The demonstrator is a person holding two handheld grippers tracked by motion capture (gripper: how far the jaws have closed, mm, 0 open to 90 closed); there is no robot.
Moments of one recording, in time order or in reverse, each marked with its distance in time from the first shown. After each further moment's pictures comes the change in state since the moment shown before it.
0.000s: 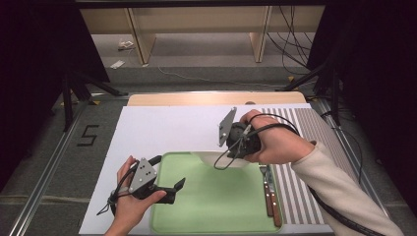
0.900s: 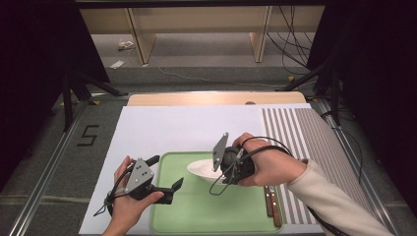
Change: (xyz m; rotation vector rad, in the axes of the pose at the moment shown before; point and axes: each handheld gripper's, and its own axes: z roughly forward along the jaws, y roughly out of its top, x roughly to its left) left arm 0.002 0.002 -0.007 -0.020 -0.006 -0.014; right arm 0.036 0.000 0.038 0.001 0.118 -0.026
